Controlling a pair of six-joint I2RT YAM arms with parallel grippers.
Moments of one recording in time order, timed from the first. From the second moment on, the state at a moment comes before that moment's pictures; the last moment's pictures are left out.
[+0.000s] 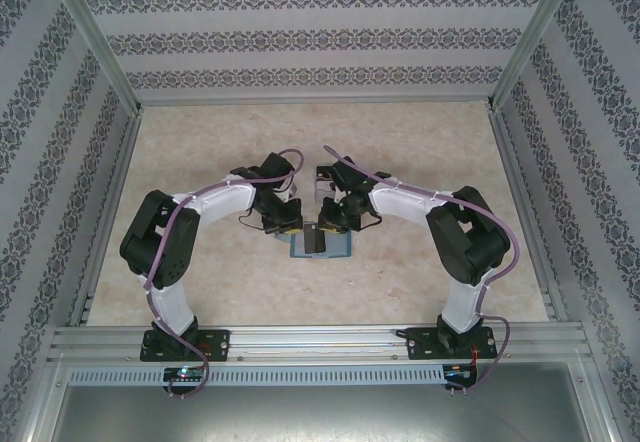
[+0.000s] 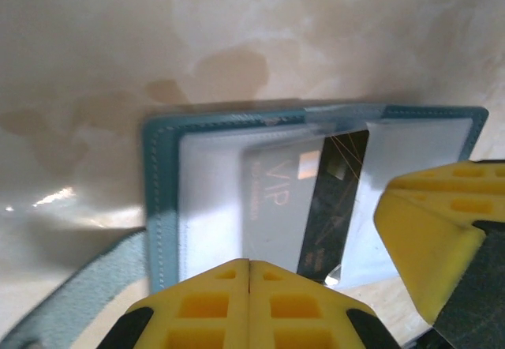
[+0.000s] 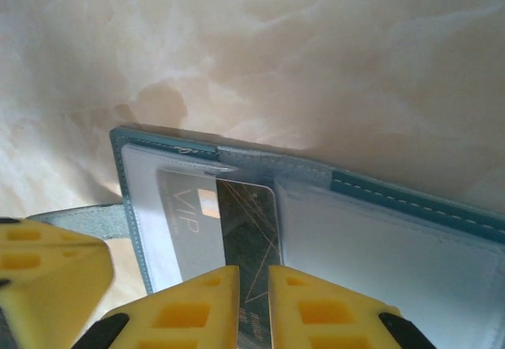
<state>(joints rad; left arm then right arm) -0.50 1.81 1.17 -0.65 0.45 -0.66 0.61 1.84 1.15 -0.51 -0.40 0.79</state>
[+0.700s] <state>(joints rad) -0.51 1.89 1.16 -0.61 0.47 -0.66 0.58 1.88 1.14 -0.46 -0.44 0.76</state>
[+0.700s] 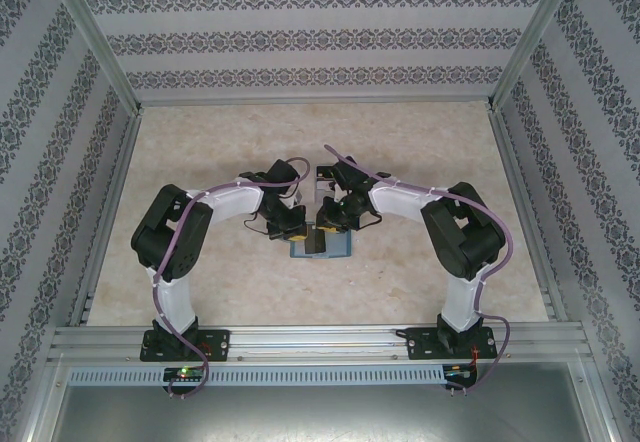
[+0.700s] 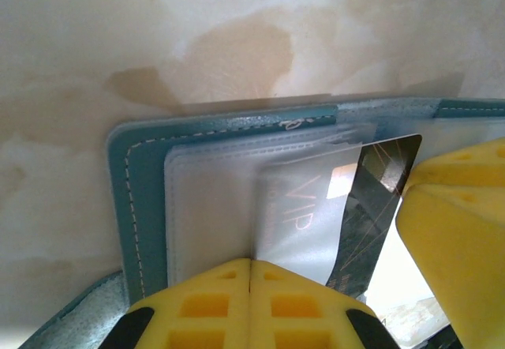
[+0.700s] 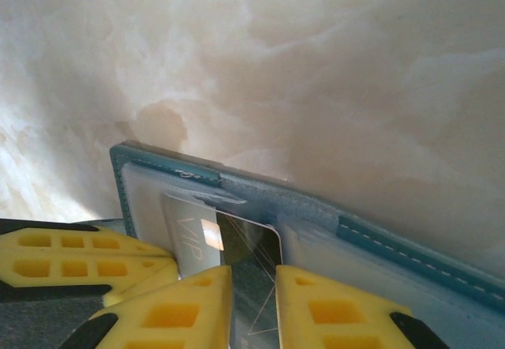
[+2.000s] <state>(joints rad) -0.51 1.89 1.16 -0.61 0.46 -0.65 0.54 1.87 1.00 -0.22 -0.62 0.81</state>
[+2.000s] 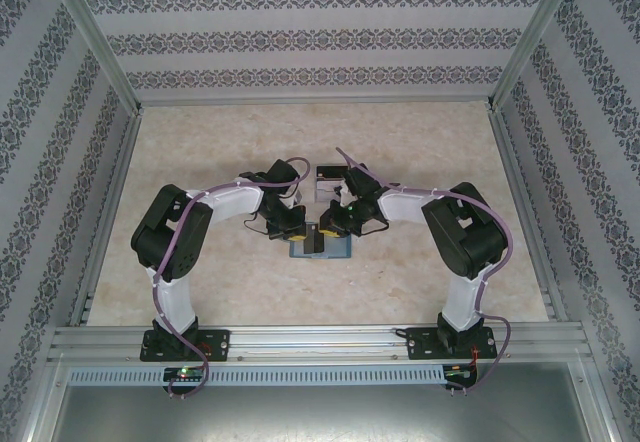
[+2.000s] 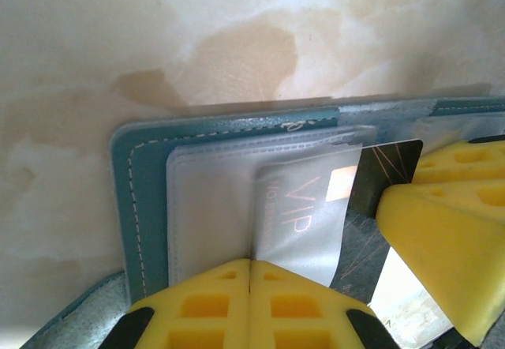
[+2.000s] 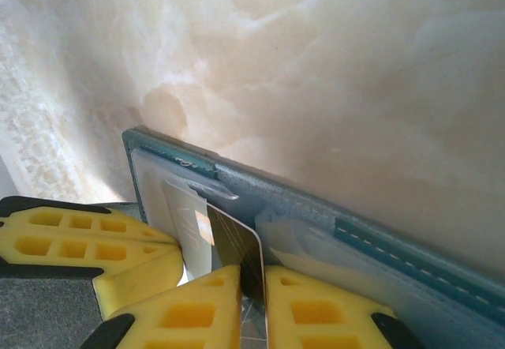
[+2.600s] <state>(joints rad) -0.51 1.88 1.15 -0.61 0.46 -0.65 0.53 1.78 0.99 -0.31 -0.58 0.76</state>
